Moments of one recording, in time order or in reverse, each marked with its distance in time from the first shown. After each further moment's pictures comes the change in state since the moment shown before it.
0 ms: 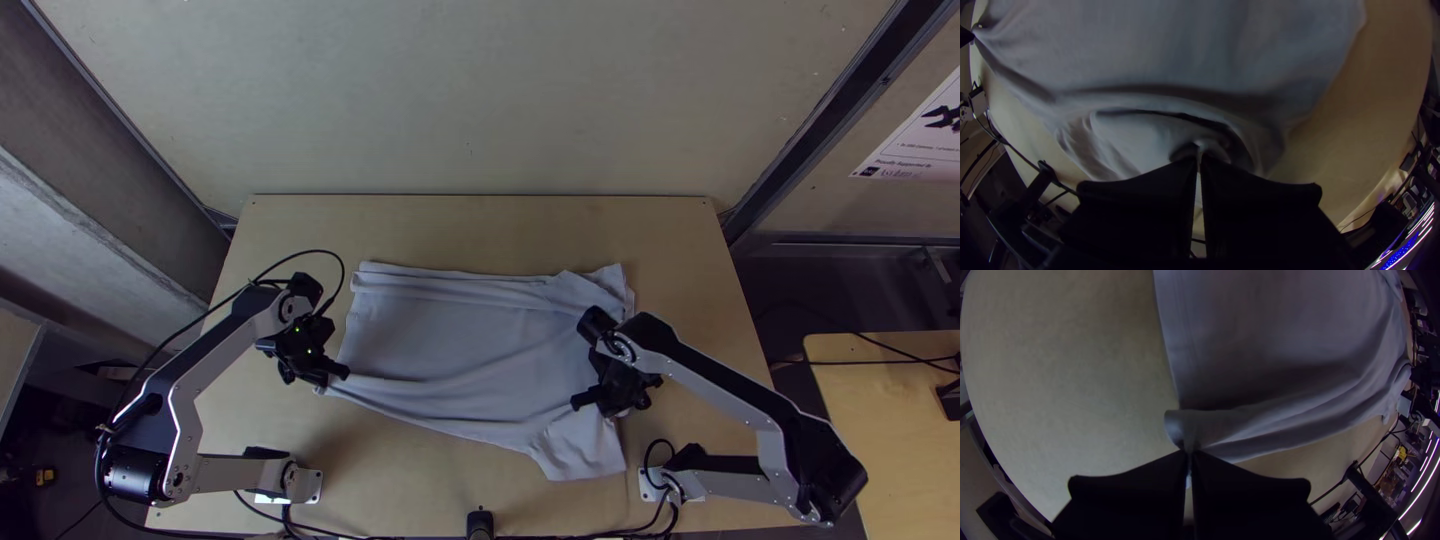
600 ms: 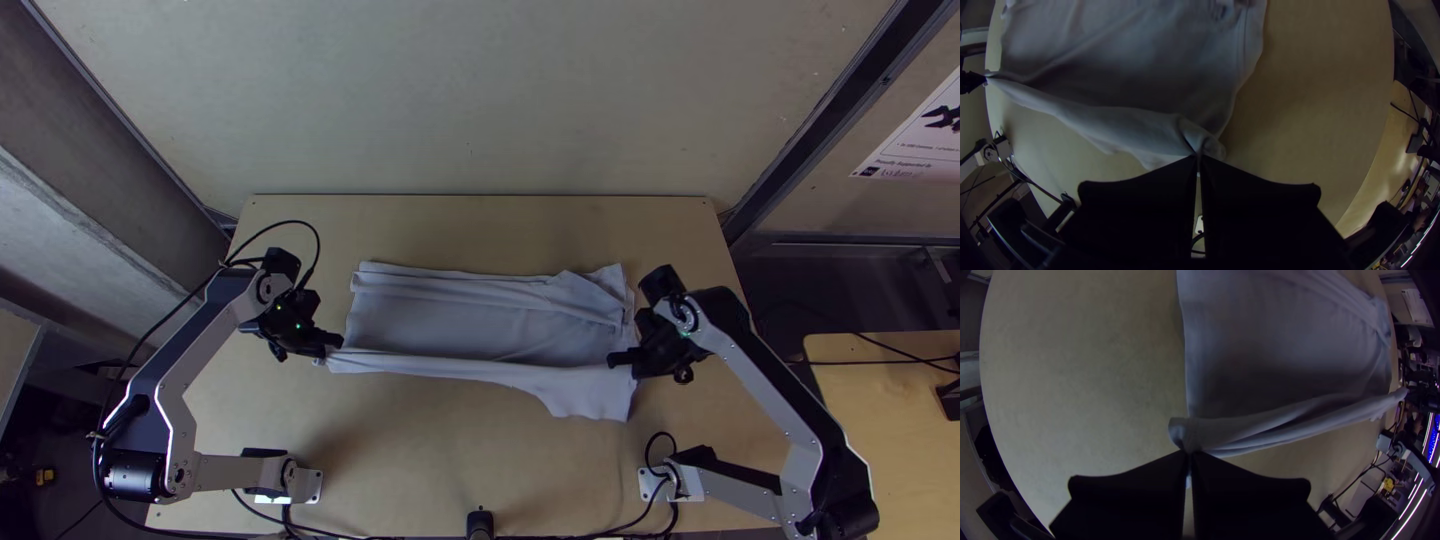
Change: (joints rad) left arm 0.091 0.000 0.136 0.021 0.061 -0.047; right arm -0.341 -0.108 0.150 -0.083 0.046 -0.147
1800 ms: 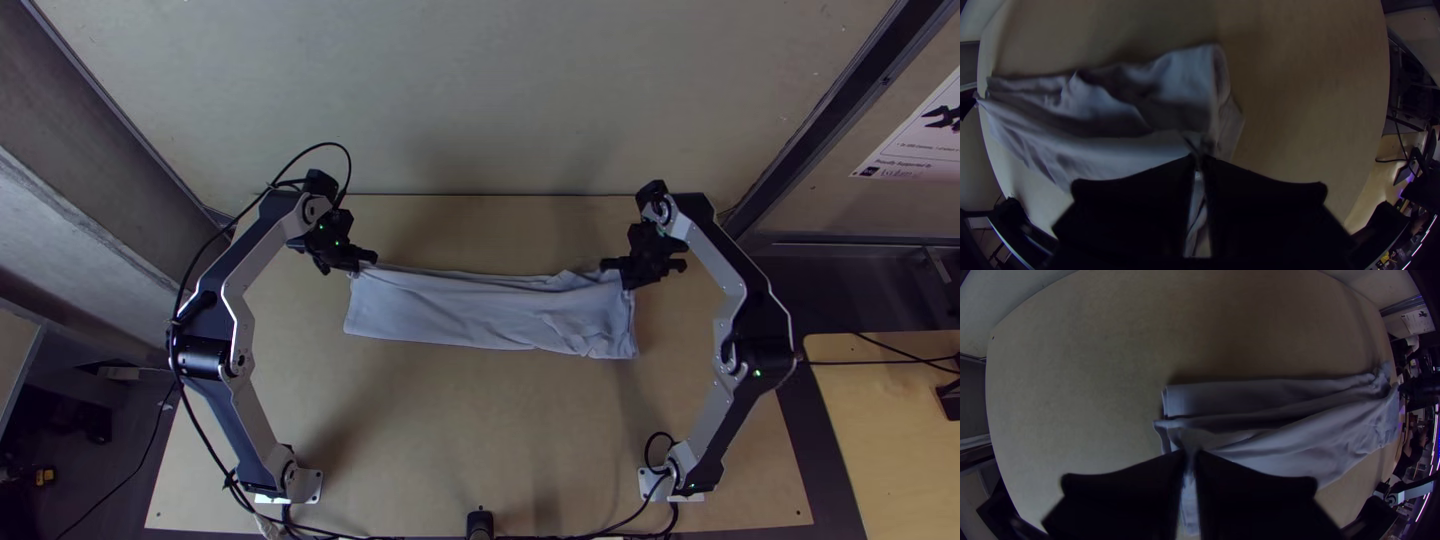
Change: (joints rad) left arm -0.084 0.522 0.661 0.084 -0.021 -0.058; right arm -0.180 0.705 0.684 0.061 0.041 -0.104
